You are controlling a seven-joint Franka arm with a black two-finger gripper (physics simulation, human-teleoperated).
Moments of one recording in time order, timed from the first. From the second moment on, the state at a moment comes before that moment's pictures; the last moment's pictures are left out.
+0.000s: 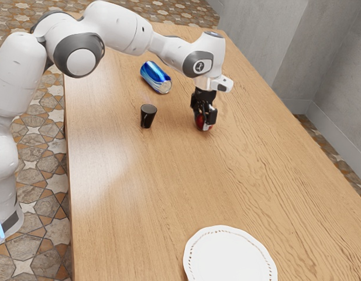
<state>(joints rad) 0.30 0.39 -0.03 -1.57 -0.15 2.02 0.16</state>
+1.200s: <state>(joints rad) 0.12 0.26 -0.62 -1.45 0.01 1.83 0.12</state>
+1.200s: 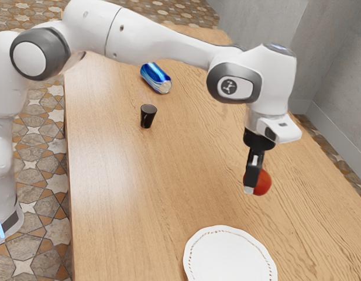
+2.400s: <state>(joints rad) 0.01 0.09 -0.54 -1.77 -0.22 2.00 0.03</state>
